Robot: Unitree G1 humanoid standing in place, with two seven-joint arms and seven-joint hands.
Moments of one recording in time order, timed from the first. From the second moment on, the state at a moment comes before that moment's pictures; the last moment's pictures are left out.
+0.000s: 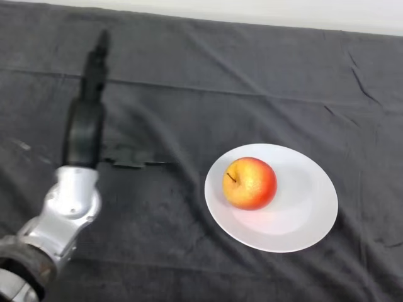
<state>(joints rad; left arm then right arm) -0.63 0.47 -0.51 0.93 -0.28 -0.73 0.48 -0.45 -0.37 -0.82 1.76 0.02 -1.23 -0.29</state>
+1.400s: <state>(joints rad) -0.51 0.75 0.05 1.08 -0.45 -0.80 0.52 -0.44 -0.37 -0.83 1.76 0.02 -1.23 -0.29</state>
